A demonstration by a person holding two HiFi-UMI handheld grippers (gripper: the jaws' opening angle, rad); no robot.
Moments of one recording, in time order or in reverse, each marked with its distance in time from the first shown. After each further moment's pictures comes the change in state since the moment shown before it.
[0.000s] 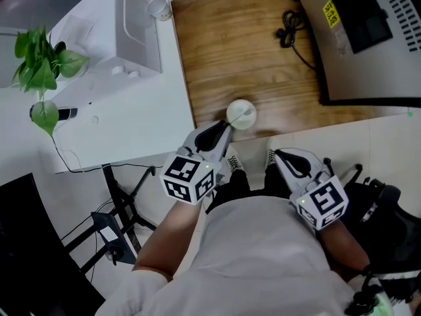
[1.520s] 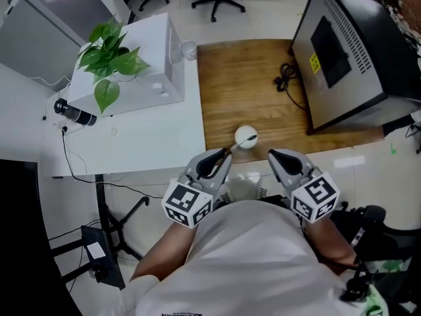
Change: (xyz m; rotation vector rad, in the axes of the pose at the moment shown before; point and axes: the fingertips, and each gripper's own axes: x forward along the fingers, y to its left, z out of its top) left arm -0.114 -0.054 0.054 0.159 -0.291 -0.081; right arm -0.021 0.046 0.095 -0.098 -0.190 -0.032
